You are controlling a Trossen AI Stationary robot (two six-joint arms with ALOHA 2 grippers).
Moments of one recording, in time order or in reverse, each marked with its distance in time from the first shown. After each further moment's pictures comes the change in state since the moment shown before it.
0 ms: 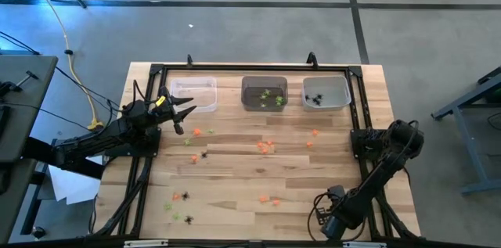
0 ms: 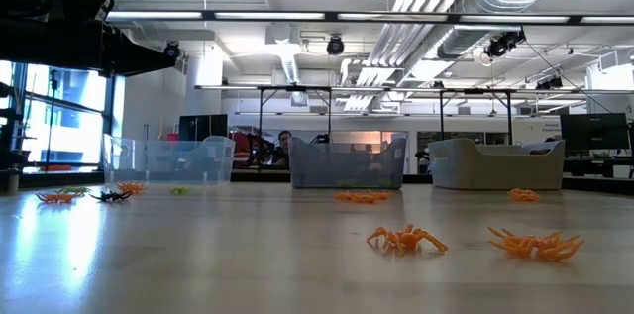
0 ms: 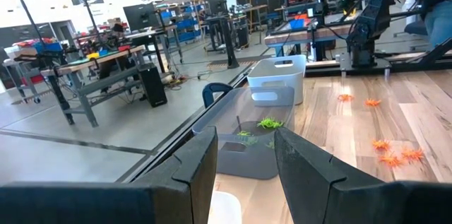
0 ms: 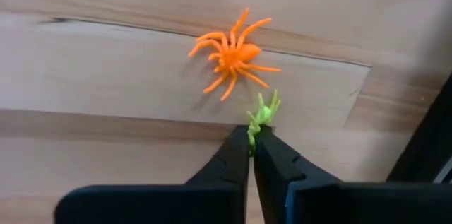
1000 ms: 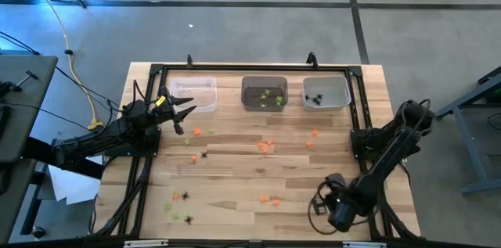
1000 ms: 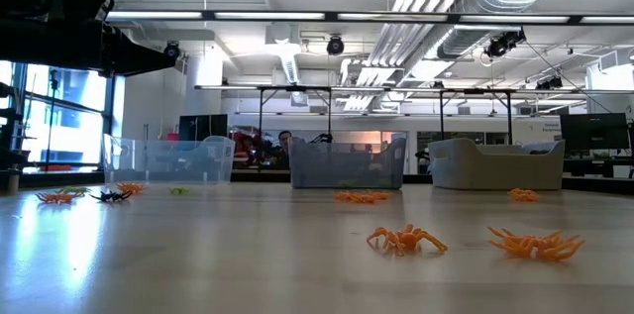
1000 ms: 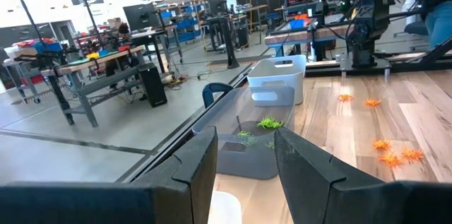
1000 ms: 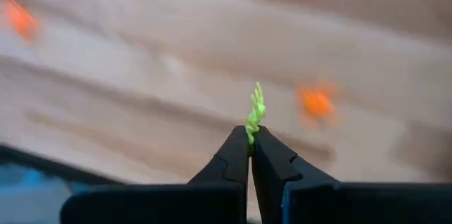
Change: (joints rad) left arm 0.000 0.000 0.000 0.000 0.000 0.000; right arm -0.054 -0.285 -0.003 -0.061 0.322 -0.086
